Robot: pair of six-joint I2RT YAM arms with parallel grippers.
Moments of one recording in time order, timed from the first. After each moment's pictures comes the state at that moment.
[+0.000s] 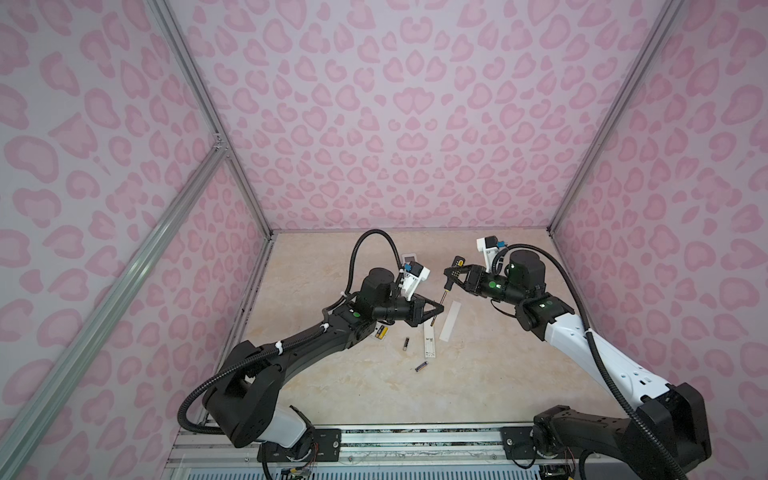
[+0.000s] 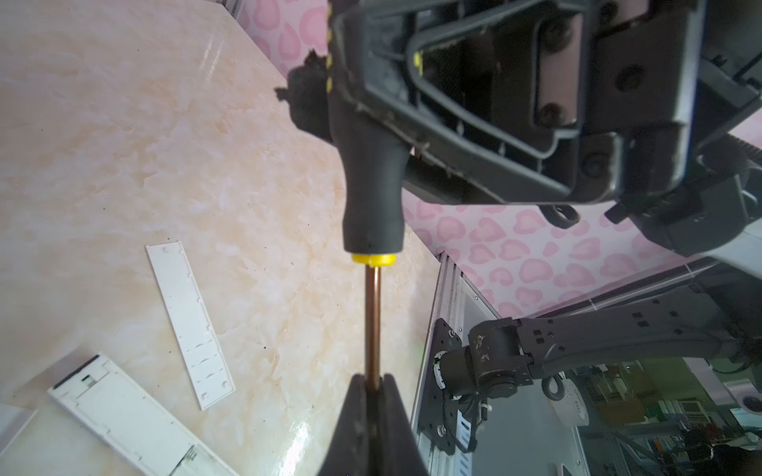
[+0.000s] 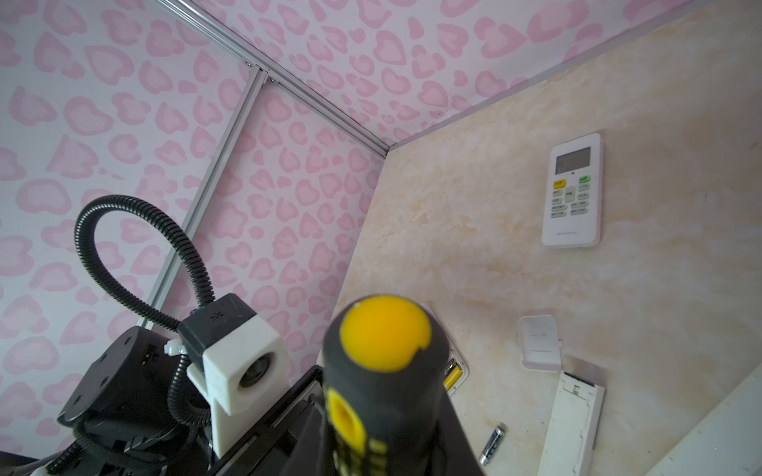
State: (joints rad) left arm -0.70 1.47 0.92 0.18 0.69 -0.51; right arm 0.37 1.24 0.91 0.04 -0.59 0.81
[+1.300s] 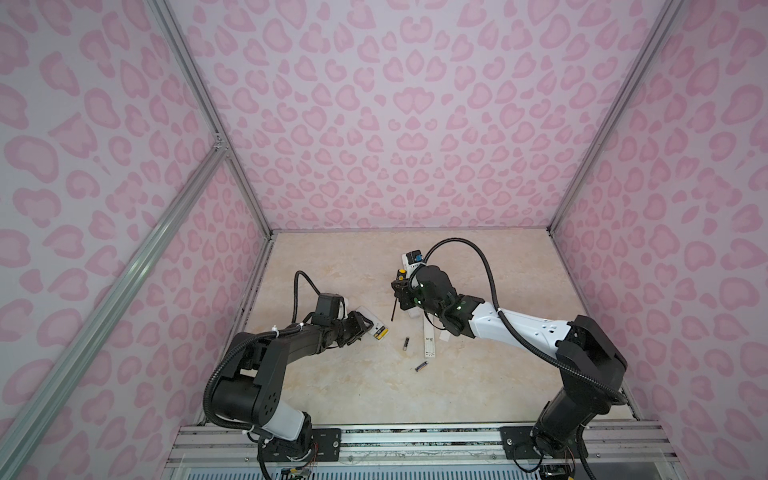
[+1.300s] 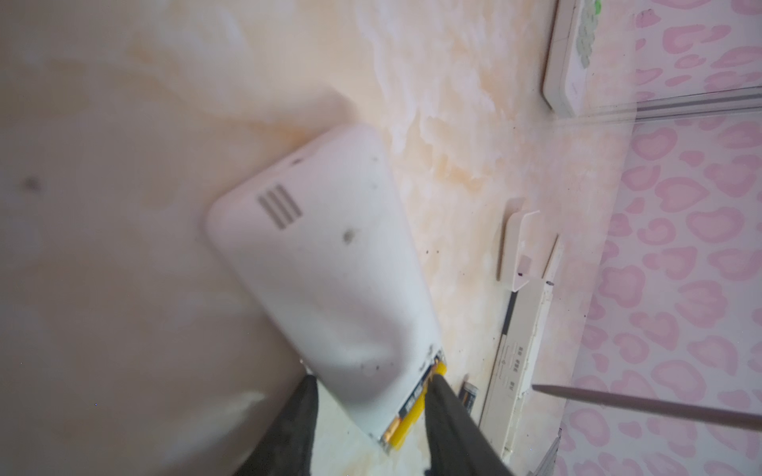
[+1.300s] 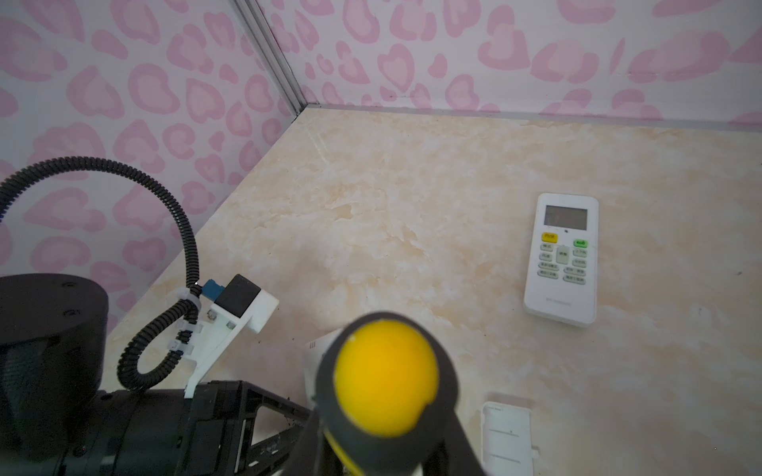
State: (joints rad) left arm -0.24 1.57 0.59 0.07 0.48 -0.79; right arm 0.83 1.70 1.14 0.10 0.12 0.40
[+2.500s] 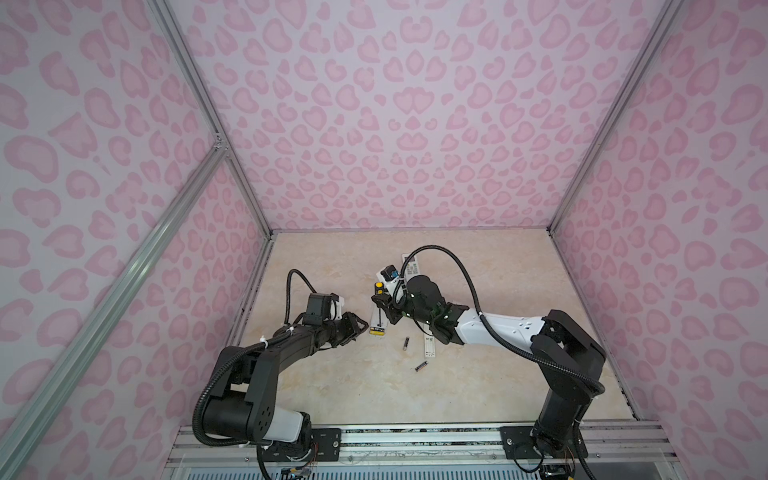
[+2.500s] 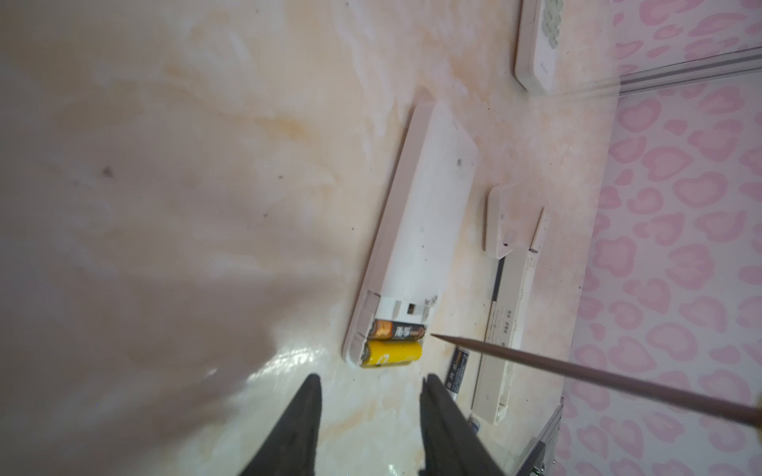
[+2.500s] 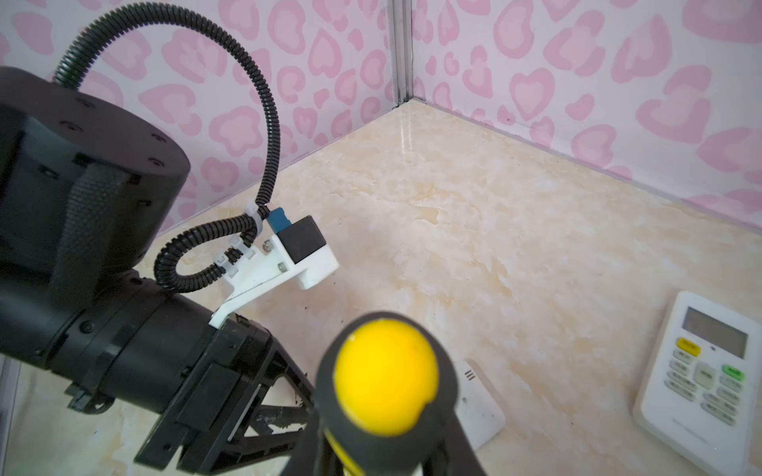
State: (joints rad) left arm -0.18 1.44 0.54 -0.04 0.55 -0.69; right arm 0.88 1.80 1.11 0.31 -0.08 0.11
